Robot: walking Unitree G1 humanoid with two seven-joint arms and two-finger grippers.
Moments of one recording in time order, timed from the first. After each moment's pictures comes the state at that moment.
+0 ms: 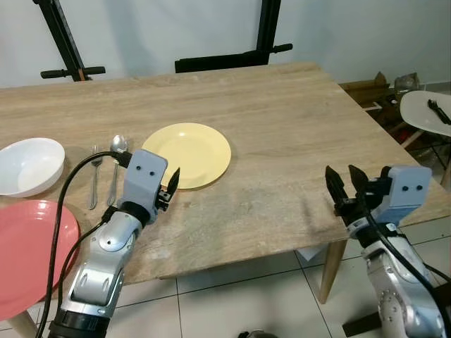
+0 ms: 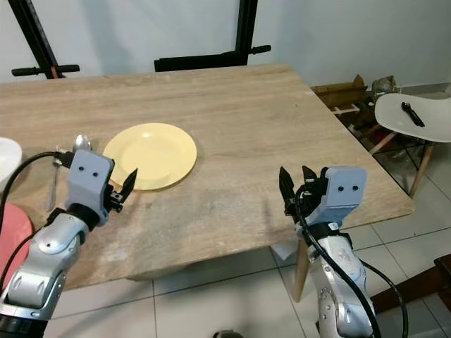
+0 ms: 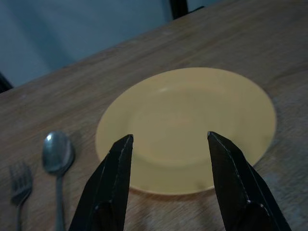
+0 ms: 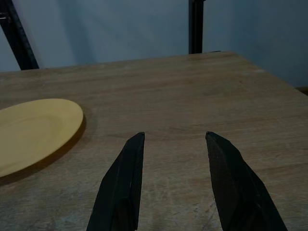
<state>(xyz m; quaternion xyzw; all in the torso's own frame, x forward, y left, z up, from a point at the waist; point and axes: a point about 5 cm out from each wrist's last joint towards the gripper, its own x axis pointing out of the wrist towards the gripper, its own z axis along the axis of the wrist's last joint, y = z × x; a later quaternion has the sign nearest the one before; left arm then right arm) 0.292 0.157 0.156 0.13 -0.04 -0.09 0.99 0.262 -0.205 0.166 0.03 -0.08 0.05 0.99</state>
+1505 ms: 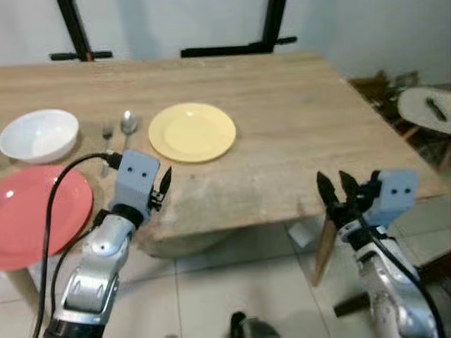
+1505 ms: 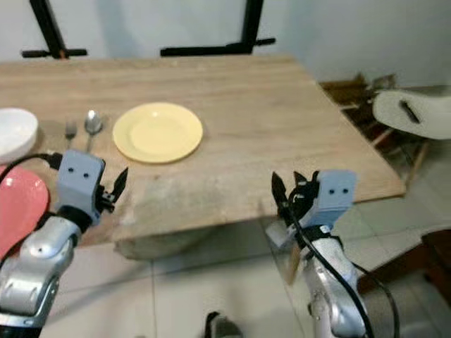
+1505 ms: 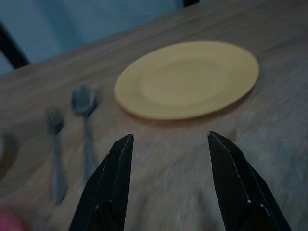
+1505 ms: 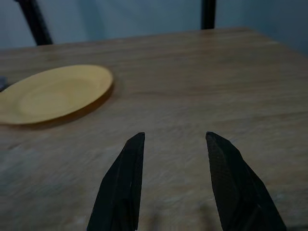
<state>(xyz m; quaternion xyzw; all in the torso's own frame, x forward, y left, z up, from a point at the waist) 0.287 0.161 0.164 0.14 -0.04 -0.07 0.99 0.264 -0.199 0.158 0.05 -0.07 0.06 1.00</state>
